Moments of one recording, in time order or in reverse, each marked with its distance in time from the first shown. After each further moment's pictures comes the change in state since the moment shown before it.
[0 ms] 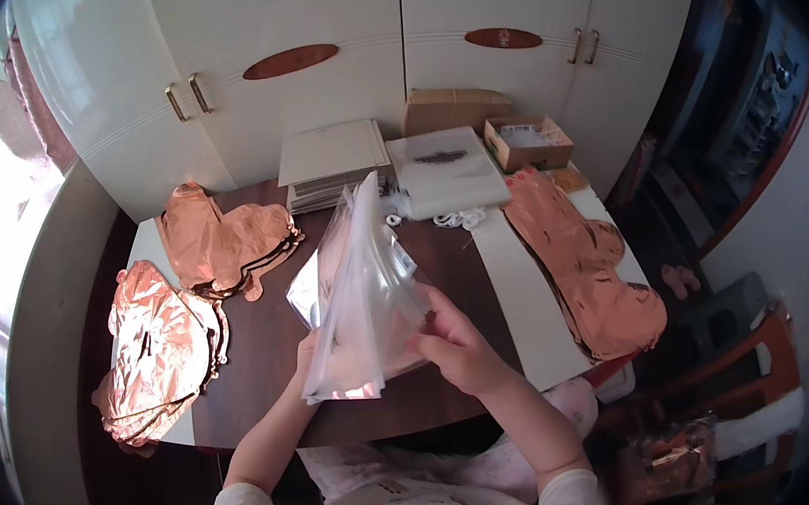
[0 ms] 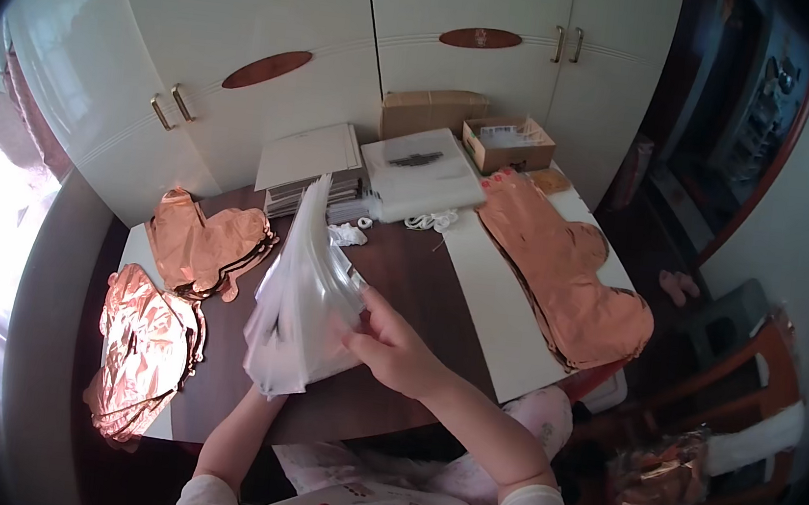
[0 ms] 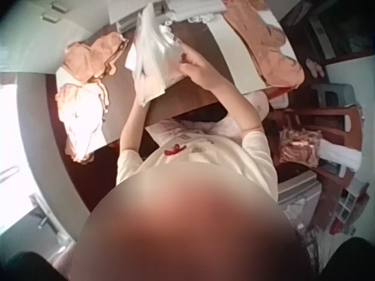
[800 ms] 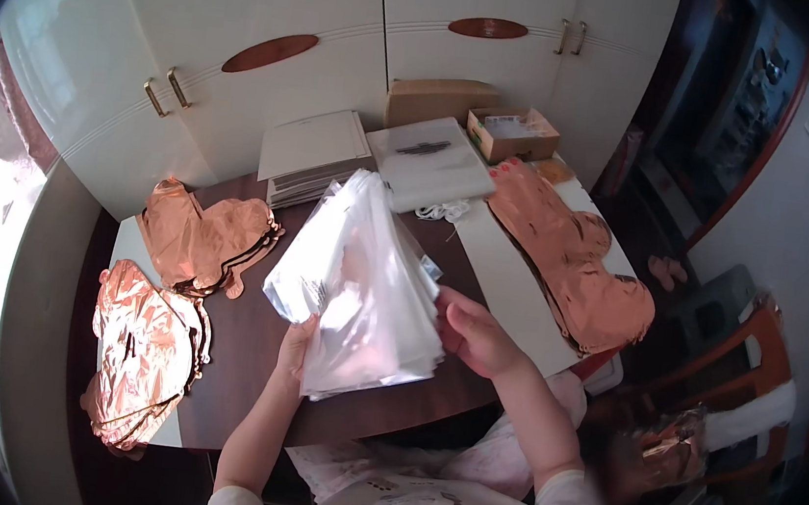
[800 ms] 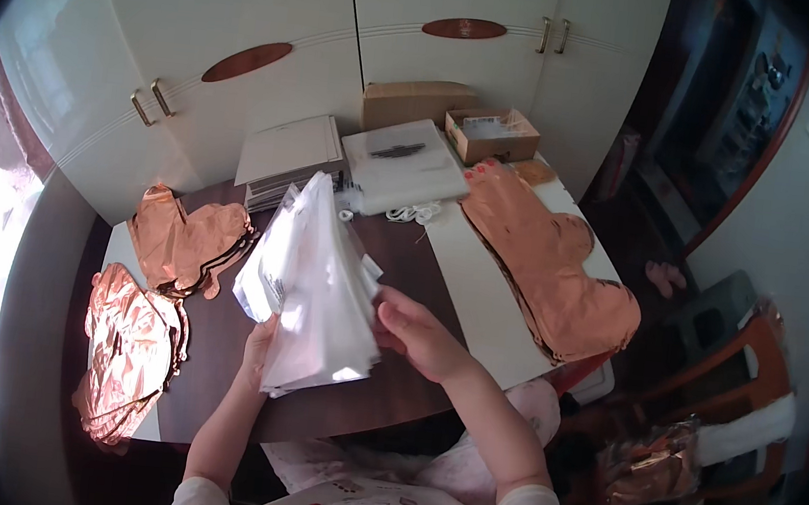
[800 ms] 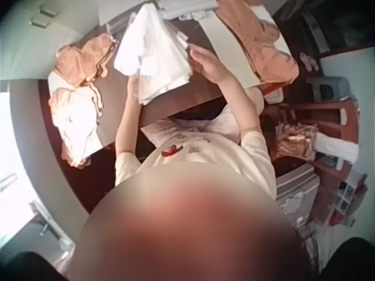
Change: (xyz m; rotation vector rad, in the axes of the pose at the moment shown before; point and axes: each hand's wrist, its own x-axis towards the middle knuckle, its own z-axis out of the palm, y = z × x) left_hand 0.007 -0.007 -0.016 -0.170 0.229 -0.111; right_hand -0.018 0.007 -0.048 0.193 0.008 0.094
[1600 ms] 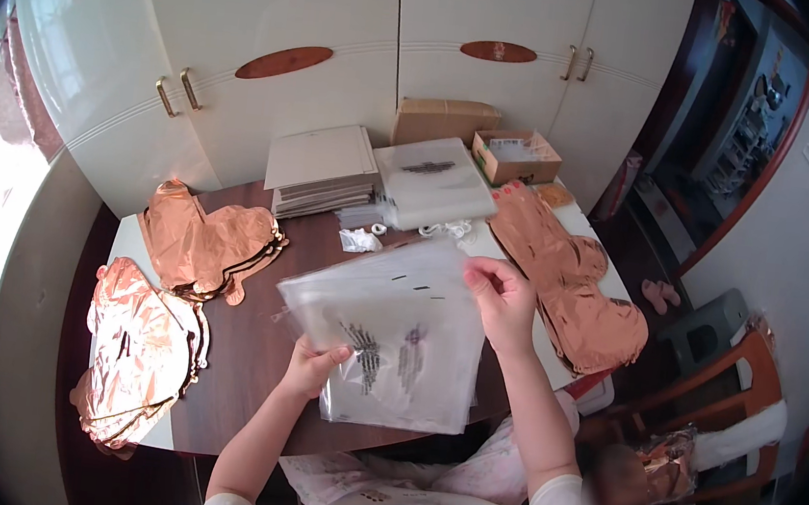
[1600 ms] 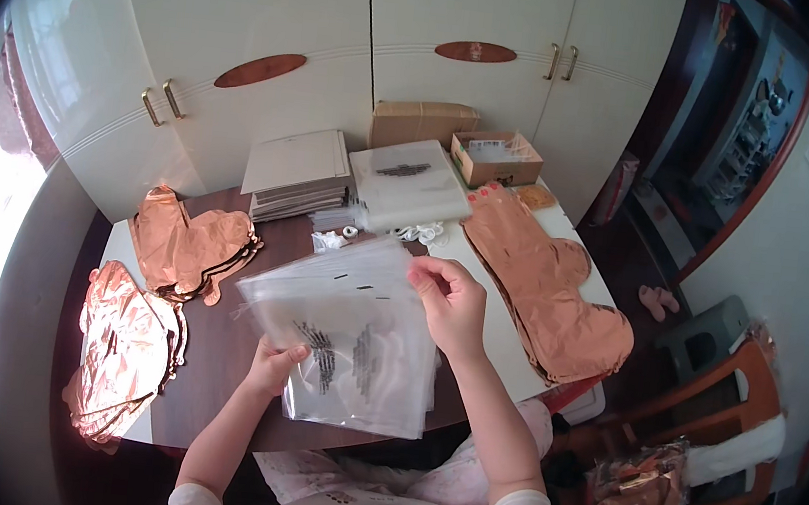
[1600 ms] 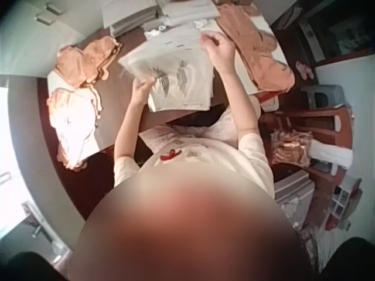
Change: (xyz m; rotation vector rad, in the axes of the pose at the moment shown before) left_hand -0.012 -0.009 0.025 0.428 -0.024 0.206; right_hand 0.030 -0.020 -0.016 -0.682 0.637 -0.590
